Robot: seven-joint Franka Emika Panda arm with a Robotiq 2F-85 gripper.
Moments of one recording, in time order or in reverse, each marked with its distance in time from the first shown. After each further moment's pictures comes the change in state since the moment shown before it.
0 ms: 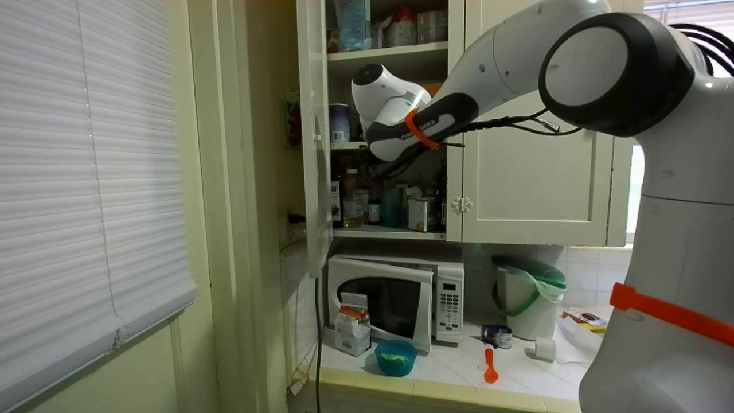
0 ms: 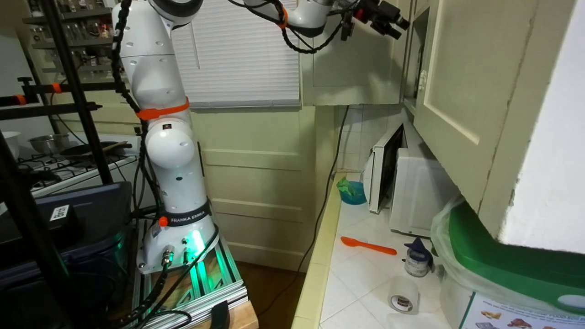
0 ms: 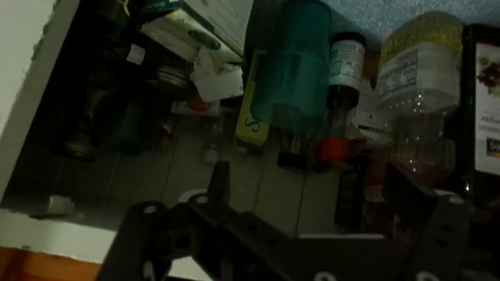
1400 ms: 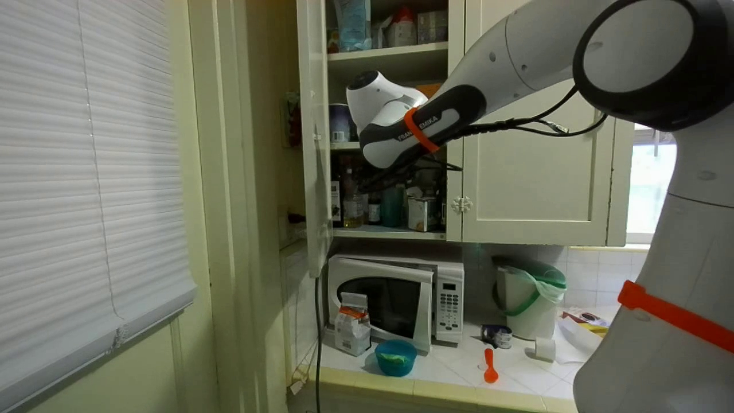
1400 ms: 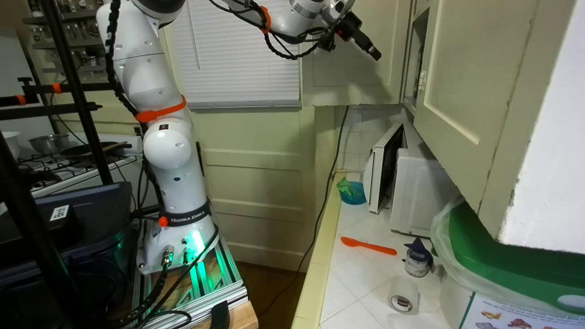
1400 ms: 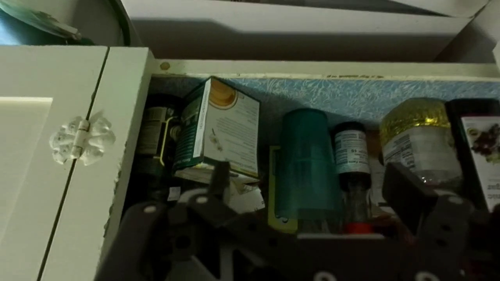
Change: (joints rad) arm -0.068 -0.102 0.122 -0.173 0.158 -0.131 0.221
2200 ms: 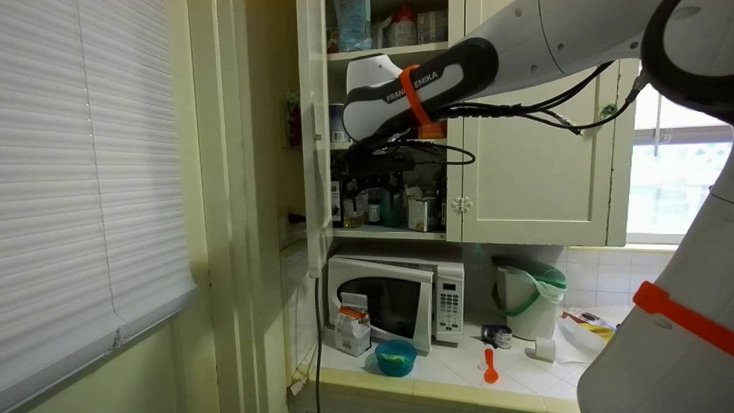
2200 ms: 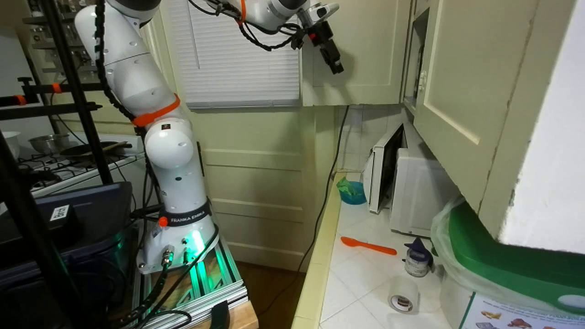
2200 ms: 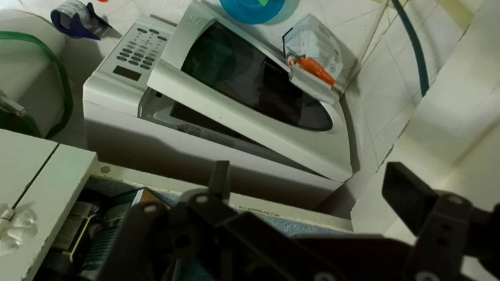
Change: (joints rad) arm 0.046 -0.148 0.055 -0.127 0.446 -0.106 -0.457
